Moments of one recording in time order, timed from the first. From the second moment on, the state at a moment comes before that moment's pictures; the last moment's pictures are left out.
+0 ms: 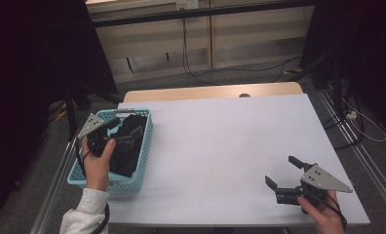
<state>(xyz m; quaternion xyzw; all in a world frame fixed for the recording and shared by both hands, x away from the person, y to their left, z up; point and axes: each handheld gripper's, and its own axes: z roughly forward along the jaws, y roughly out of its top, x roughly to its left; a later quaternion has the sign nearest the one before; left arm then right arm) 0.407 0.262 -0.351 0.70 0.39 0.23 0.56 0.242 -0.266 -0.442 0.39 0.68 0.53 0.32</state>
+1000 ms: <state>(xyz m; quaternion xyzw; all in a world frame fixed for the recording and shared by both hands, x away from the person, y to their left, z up) 0.452 0.275 -0.367 0.73 0.42 0.22 0.49 0.243 -0.268 -0.442 0.40 0.67 0.54 0.32</state>
